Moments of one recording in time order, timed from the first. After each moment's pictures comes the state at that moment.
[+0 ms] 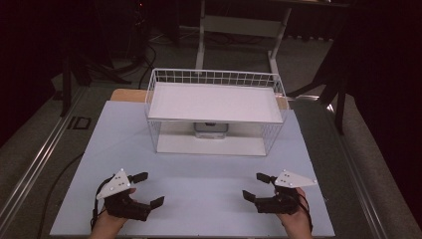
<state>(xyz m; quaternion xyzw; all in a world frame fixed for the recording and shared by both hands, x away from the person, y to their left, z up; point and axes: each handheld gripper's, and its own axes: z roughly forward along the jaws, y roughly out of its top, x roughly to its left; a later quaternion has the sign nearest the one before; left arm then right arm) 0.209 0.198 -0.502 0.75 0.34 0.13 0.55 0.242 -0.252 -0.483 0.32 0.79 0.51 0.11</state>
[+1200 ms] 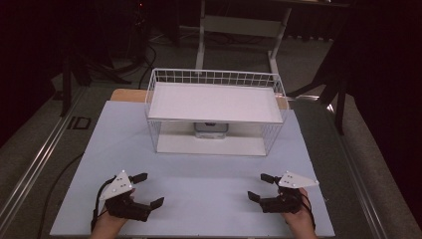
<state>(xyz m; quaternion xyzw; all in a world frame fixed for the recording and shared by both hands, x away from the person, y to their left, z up) 0.211 0.199 -0.511 0.76 0.33 0.14 0.54 0.255 -0.273 -0.510 0.31 0.80 0.51 0.11</state>
